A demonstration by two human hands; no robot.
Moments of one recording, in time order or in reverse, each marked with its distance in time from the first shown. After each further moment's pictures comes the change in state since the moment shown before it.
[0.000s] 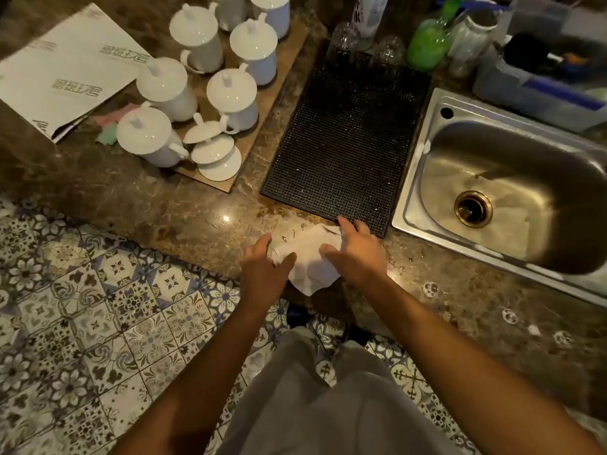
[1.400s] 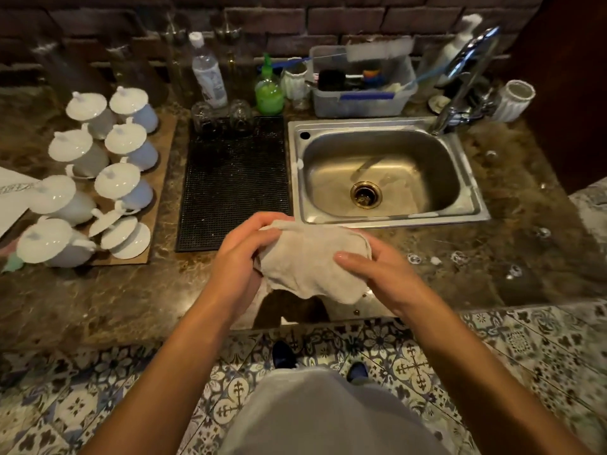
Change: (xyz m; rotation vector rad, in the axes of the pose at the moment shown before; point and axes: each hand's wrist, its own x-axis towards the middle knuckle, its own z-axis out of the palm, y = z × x) left_hand -0.117 0.182 -0.029 -0.774 -0.710 0.376; right_hand -0.182 0.113 -0.096 1.312 0.141 -0.179
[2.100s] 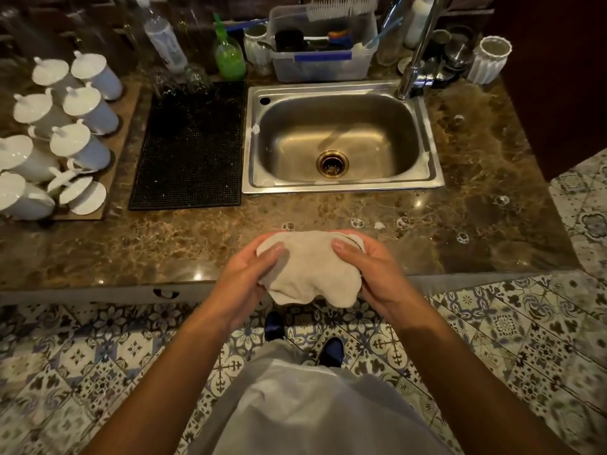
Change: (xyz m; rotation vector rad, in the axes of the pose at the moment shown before) left_hand -0.060 -0.117 0.138 -0.061 0.166 -0.328; right_hand -0.079 0.047 -0.140 0.273 -0.006 0.045
